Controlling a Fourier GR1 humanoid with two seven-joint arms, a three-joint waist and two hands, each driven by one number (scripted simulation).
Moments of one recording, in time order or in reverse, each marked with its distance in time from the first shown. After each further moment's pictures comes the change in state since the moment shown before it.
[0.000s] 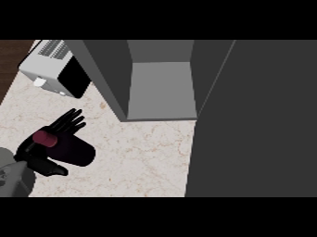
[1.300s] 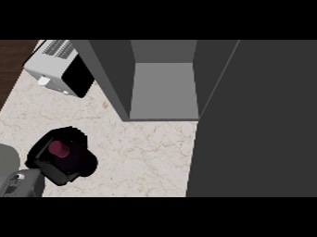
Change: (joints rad) left arm 0.081 -0.029 -0.155 -0.122 -0.044 0.240 -0.225; right arm 0.006 -0.001 -0.014 0.011 0.010 -0.002 -0.016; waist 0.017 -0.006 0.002
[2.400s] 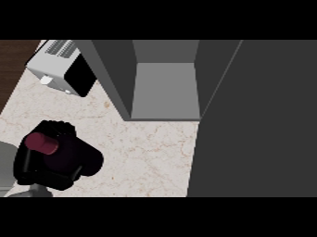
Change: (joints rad) left arm 0.210 -0.213 0.045 -0.608 0.146 0.412 0.151; right arm 0.059 0.009 -0.013 -0.005 -0.006 0.026 -0.024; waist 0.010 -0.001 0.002
